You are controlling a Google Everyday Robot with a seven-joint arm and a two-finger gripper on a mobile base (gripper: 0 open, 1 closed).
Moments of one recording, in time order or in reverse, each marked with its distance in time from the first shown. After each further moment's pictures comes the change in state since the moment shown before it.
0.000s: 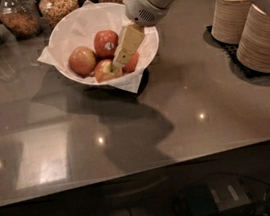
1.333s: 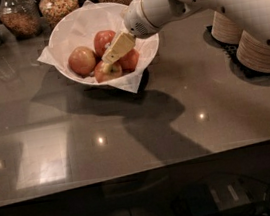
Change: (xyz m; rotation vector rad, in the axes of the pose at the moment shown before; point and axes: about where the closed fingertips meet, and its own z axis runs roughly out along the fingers) arm 0.003 -0.026 0.046 0.062 -0.194 0.153
